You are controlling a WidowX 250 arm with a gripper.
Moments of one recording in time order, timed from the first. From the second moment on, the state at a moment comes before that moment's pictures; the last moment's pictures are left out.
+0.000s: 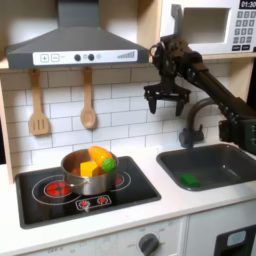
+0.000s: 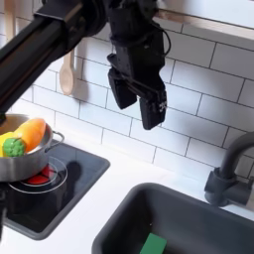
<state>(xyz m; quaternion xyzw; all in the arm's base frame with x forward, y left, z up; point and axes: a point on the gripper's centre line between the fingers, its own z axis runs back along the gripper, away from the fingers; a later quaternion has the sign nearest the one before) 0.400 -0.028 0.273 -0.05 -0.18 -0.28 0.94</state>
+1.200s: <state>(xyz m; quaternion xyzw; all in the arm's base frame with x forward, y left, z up) 0.383 -0.005 0.262 -0.04 -0.16 -0.25 0.95</state>
